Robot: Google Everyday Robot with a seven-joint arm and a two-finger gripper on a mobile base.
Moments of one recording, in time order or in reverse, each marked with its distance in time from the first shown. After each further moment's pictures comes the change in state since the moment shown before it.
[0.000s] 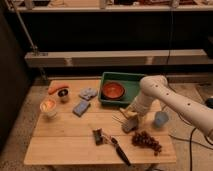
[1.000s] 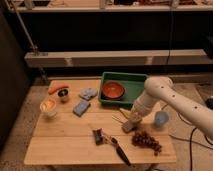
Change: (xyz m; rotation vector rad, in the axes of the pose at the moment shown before) arm -0.007 0.006 -0.013 0.055 -0.027 -0.062
